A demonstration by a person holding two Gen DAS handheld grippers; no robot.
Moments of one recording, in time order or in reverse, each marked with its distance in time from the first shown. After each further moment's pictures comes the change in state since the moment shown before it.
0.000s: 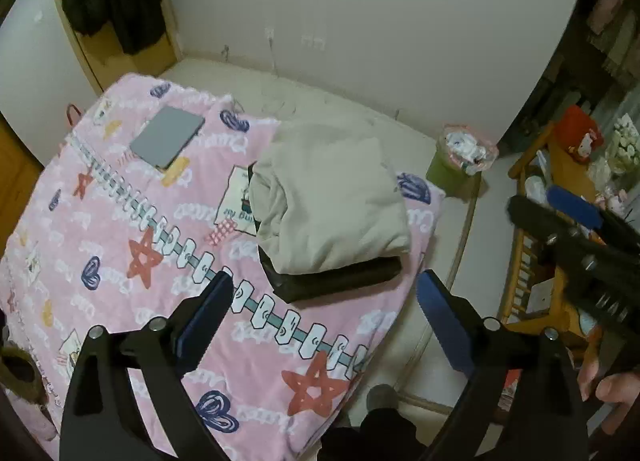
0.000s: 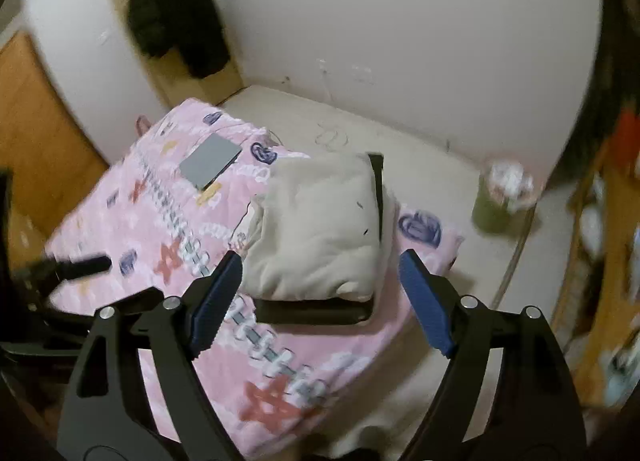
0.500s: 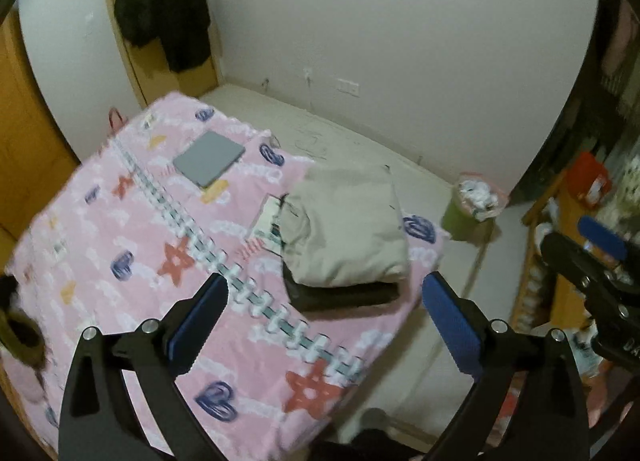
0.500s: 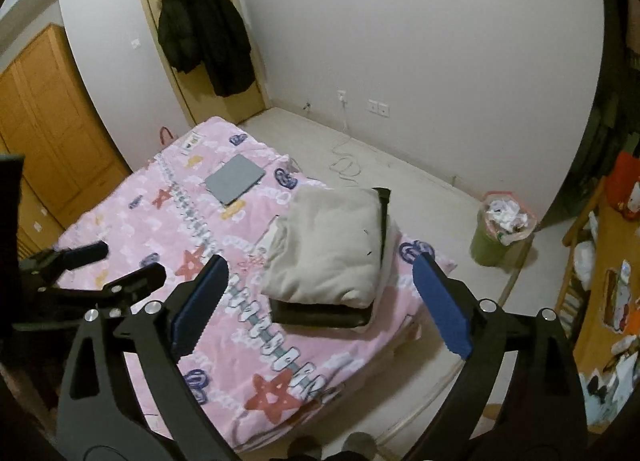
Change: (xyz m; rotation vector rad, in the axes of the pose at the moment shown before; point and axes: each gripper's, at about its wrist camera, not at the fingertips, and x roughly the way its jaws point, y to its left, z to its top) left arm -0.096 -0.009 -0.006 -0.133 -0.121 0.089; right arm -0.101 -0.001 0.013 -0.018 -0.083 0.067
